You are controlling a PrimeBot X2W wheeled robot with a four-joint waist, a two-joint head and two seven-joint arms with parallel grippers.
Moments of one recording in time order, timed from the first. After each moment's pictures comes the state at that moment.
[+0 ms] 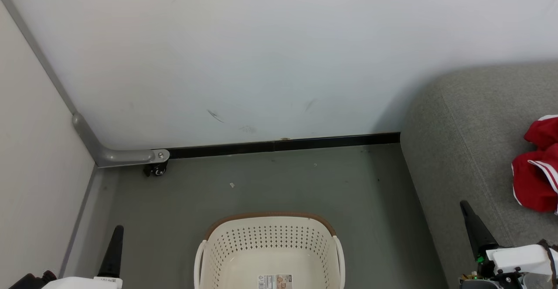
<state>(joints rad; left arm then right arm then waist) -0.01 0.05 0.07 0.25 -1.35 -0.13 0.05 -0.02 -0.05 -0.11 0.23 1.33 0.12 0.03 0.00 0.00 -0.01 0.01</state>
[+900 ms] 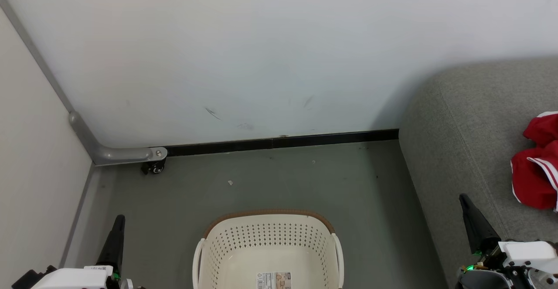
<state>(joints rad) -0.06 0.03 0.08 0.27 -1.60 -0.13 0.11 -0.06 -0.04 -0.13 0.27 1.60 0.12 0.10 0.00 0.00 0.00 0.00</state>
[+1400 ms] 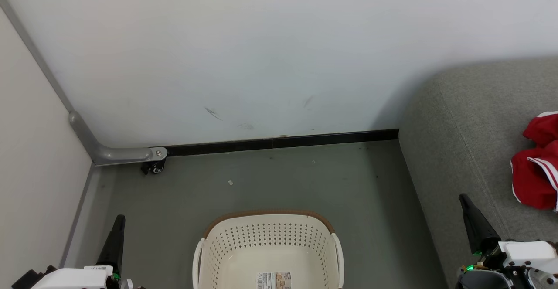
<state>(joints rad) -0.06 0.03 0.08 0.27 -1.60 -0.13 0.11 -0.06 -0.04 -0.13 0.27 1.60 0.12 0.10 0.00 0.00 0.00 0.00</state>
